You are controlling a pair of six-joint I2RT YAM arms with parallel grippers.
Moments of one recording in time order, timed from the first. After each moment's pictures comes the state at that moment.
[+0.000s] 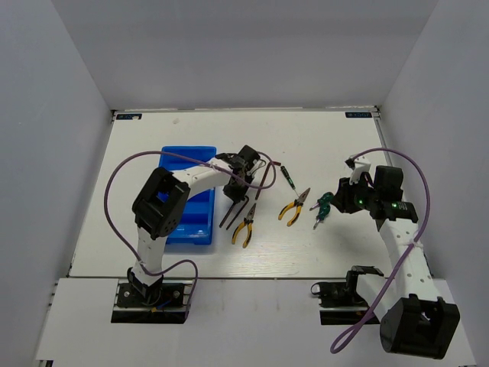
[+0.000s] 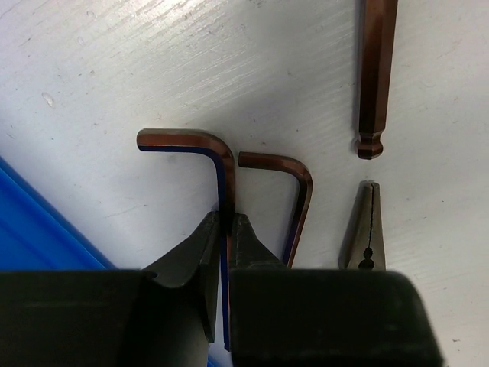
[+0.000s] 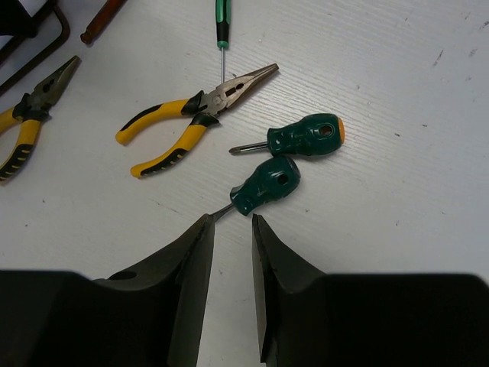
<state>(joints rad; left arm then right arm) -0.71 2.03 1.45 -0.66 -0.10 -0.17 -0.07 0.92 0.71 -0.58 -0.52 -0.24</state>
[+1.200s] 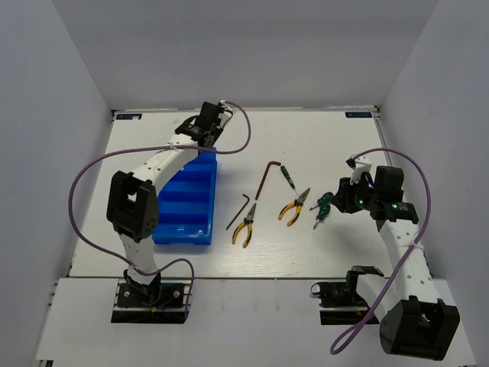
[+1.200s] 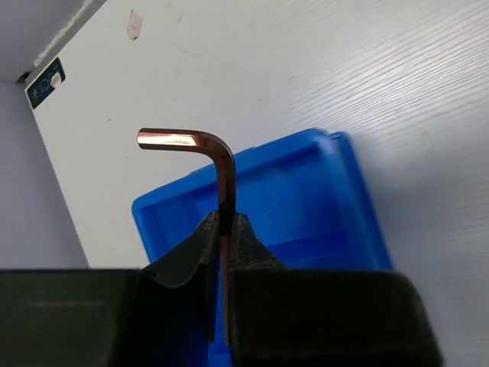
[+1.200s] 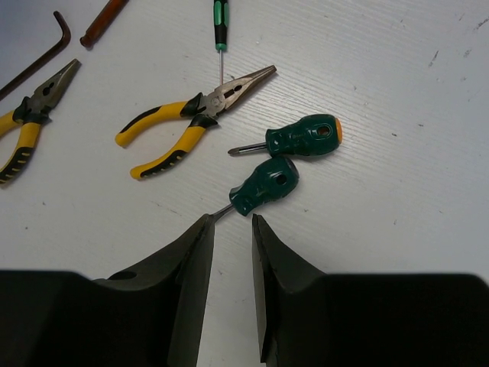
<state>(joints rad) -0.50 1.89 1.68 -0.59 -0.44 0.28 -0.07 0.90 0.71 -0.58 -0.51 -0.23</state>
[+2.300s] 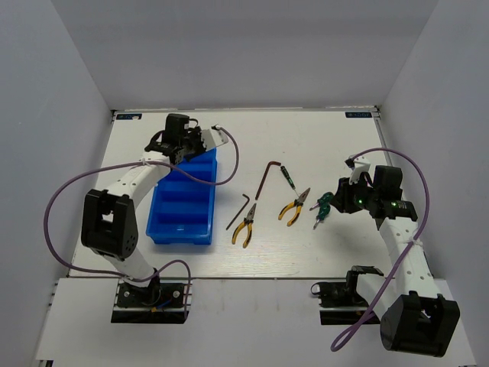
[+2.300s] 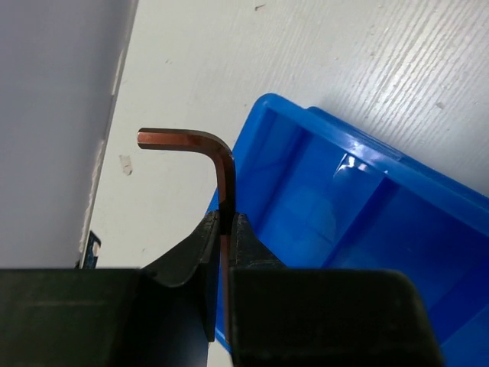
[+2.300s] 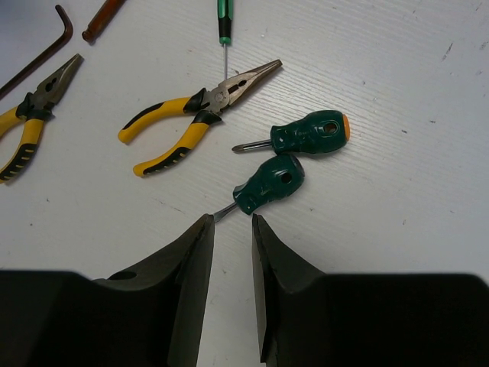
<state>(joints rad) -0.29 1.63 1.26 -0.28 0.18 0.97 -0.07 0.93 0.71 -0.59 -0.52 -0.23</state>
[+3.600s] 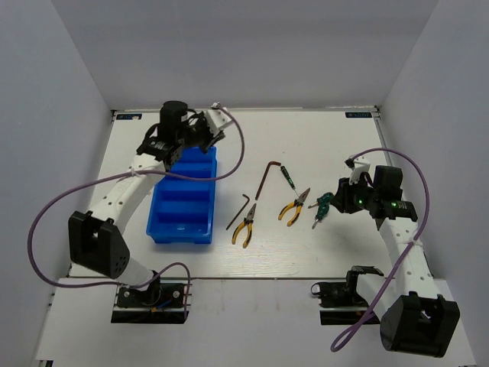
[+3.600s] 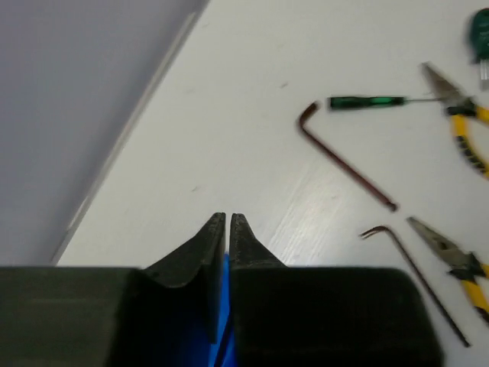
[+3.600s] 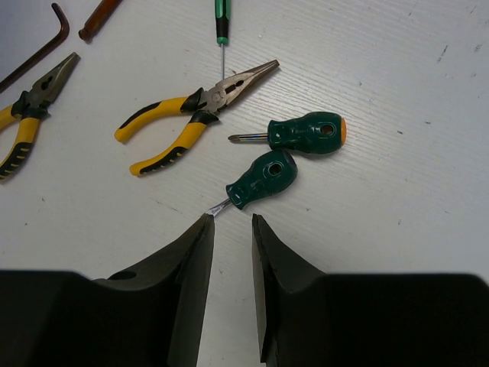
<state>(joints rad) -0.34 1.47 1.28 -0.19 0.46 0.63 -0.07 0.93 0.71 -0.59 -0.52 -0.24</state>
